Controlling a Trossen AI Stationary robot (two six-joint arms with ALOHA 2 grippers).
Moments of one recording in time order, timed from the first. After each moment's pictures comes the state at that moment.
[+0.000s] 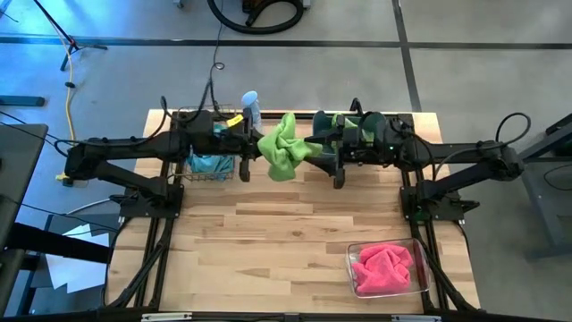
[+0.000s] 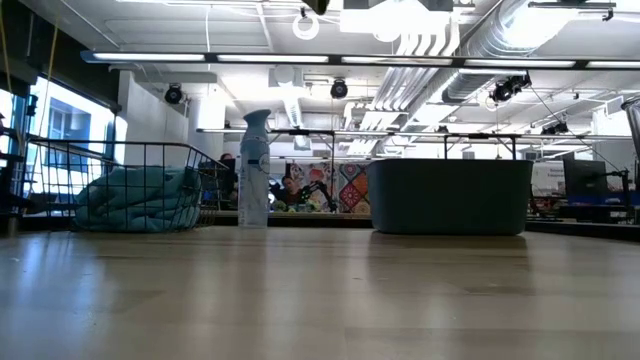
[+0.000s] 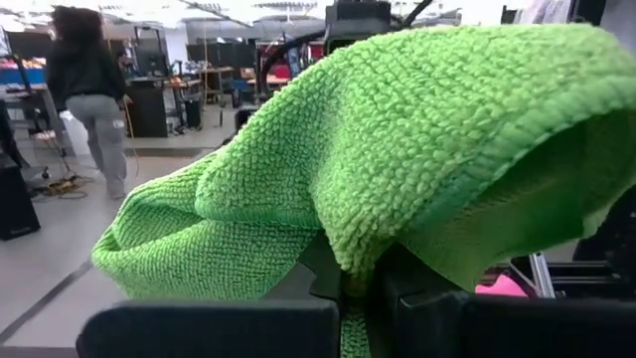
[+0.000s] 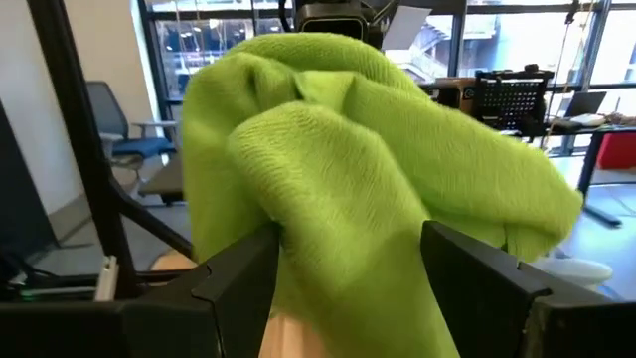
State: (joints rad) left arm 0.13 1.18 1.09 0.12 0.10 0.03; right arm -0.03 1.19 1.09 0.14 0.01 0.02
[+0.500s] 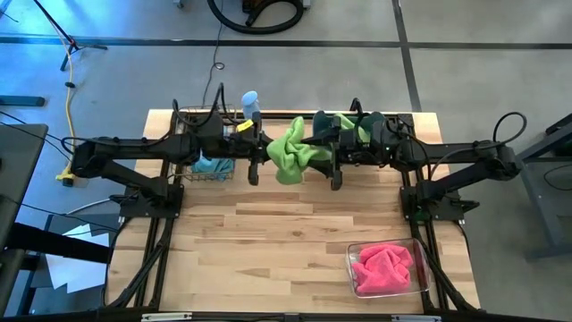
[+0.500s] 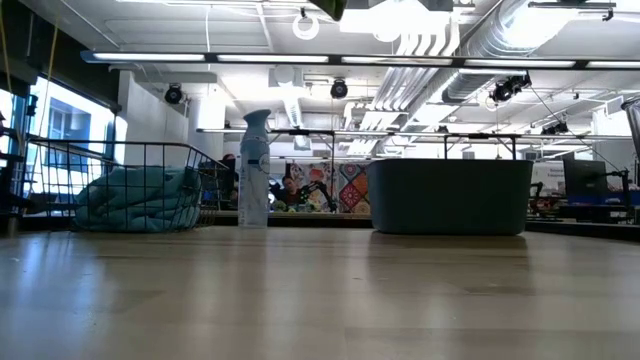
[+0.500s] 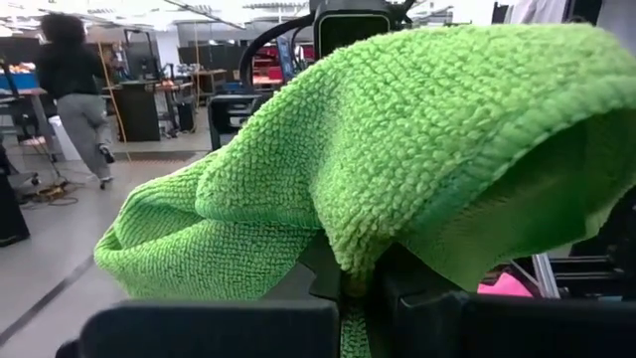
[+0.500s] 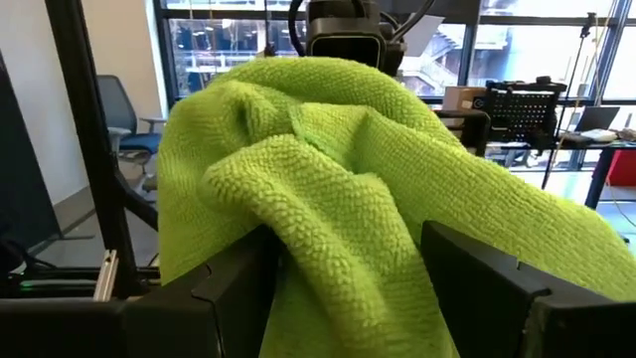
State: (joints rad) left arm 0.11 1.27 1.09 0.21 0.10 0.05; right arm -0.03 1.23 1.09 0.18 -0.02 -0.03
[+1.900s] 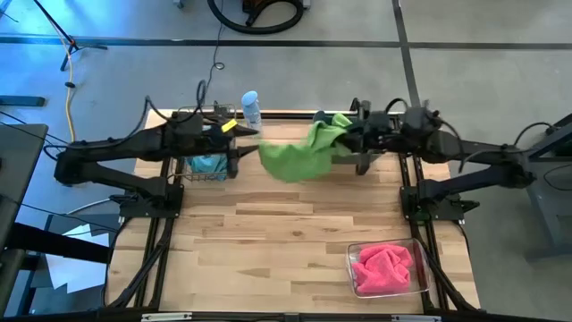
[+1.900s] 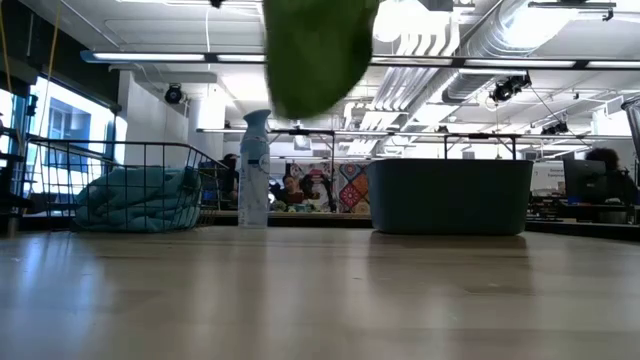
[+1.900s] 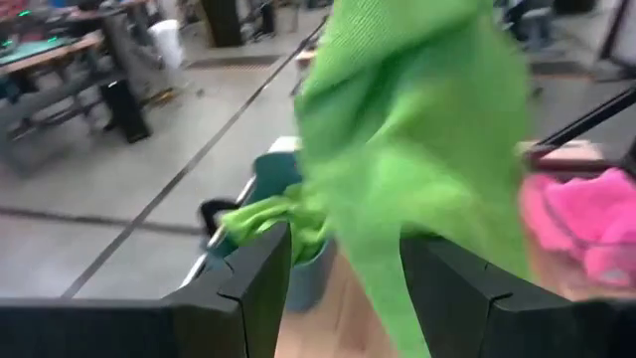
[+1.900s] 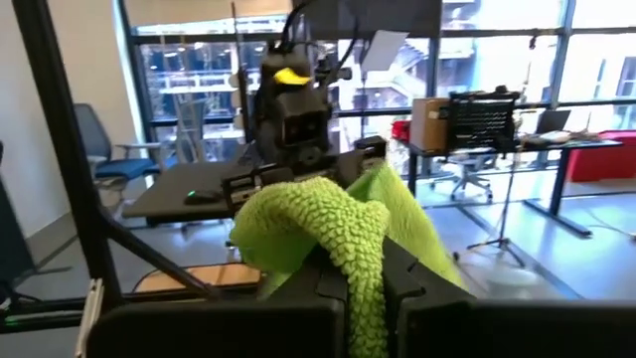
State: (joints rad) left arm 0.12 1.06 1.09 -0.26 -0.14 0.10; right arm -0.12 1.04 1.09 0.03 -0.03 0.02
